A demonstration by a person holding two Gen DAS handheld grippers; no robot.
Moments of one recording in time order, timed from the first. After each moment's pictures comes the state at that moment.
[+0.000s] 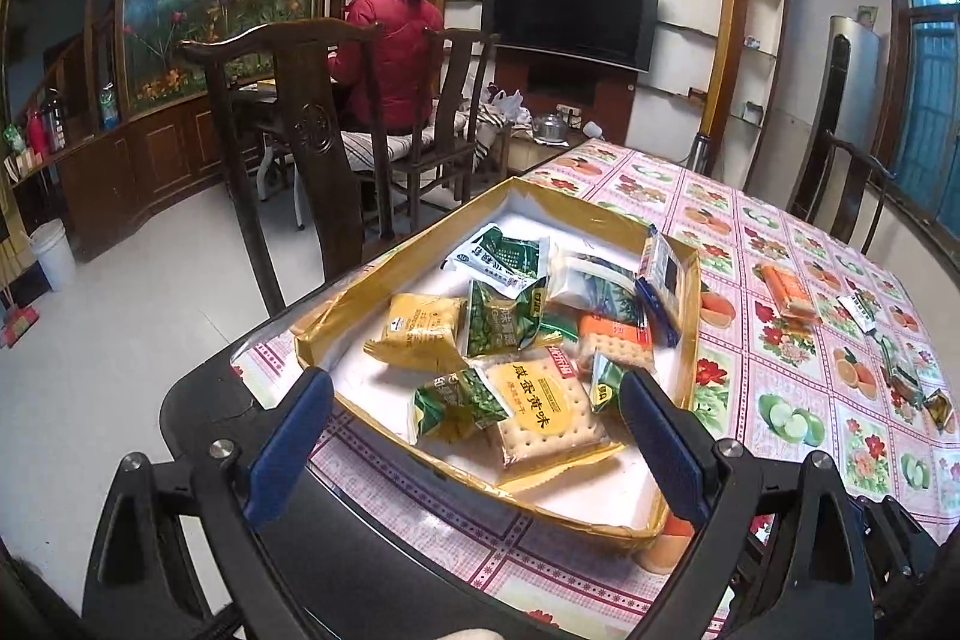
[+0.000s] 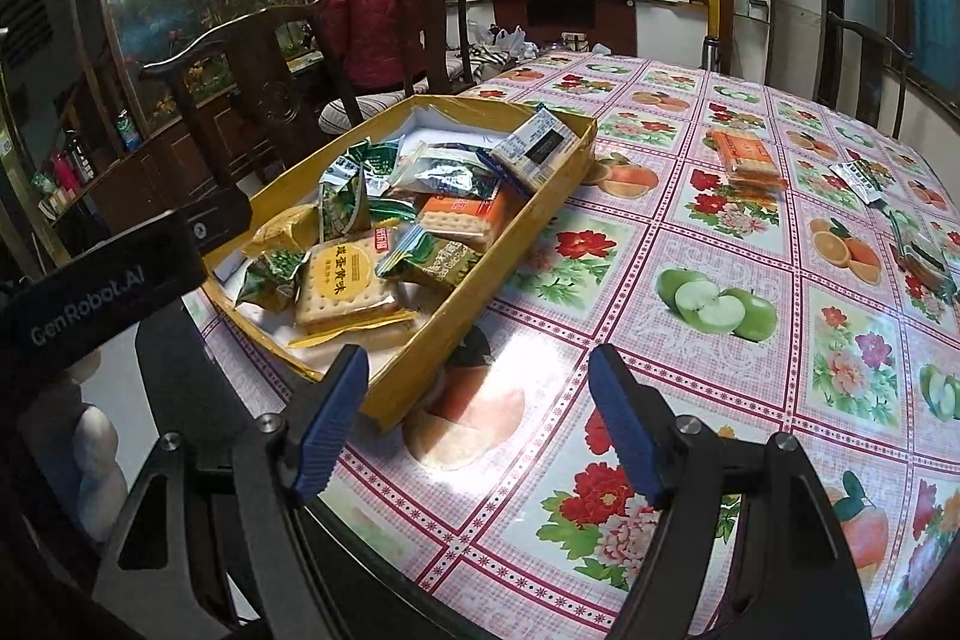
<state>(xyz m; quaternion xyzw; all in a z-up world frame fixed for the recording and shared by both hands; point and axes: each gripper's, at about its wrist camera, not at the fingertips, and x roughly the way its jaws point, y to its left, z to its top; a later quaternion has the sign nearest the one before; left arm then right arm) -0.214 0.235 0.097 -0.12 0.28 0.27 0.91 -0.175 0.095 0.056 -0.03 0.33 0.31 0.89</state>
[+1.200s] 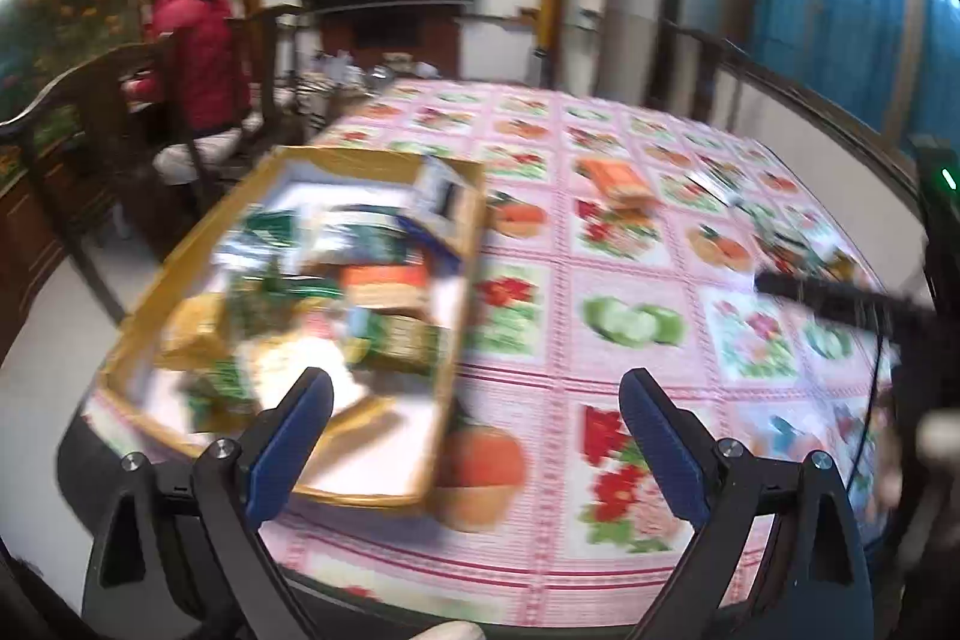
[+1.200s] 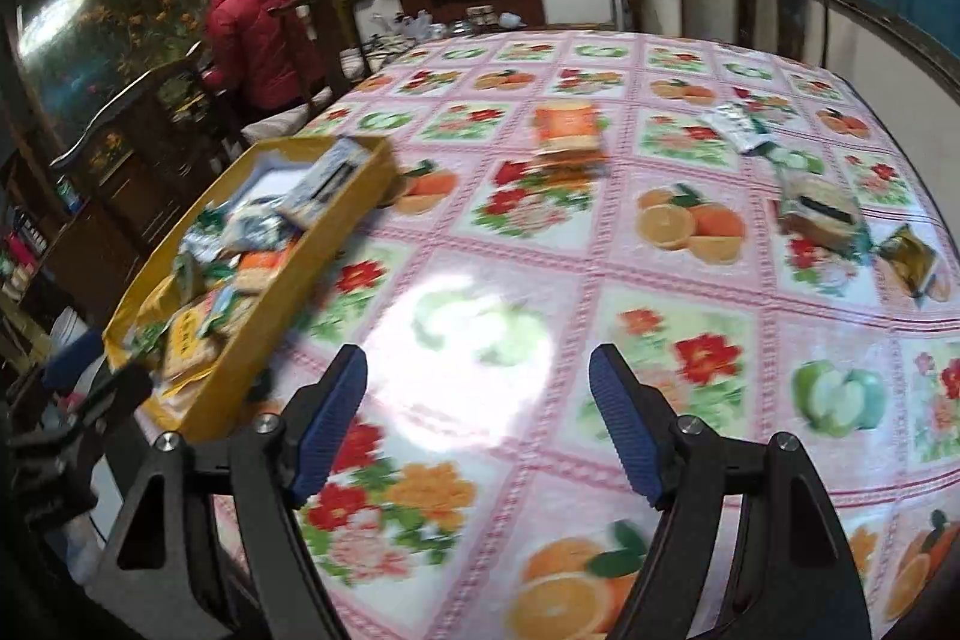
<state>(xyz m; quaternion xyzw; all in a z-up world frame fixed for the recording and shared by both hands) -0.163 0.144 0.090 -0.04 0.37 0.06 0.93 -0.086 -0.043 0.075 0.03 0.38 0.21 0.90</state>
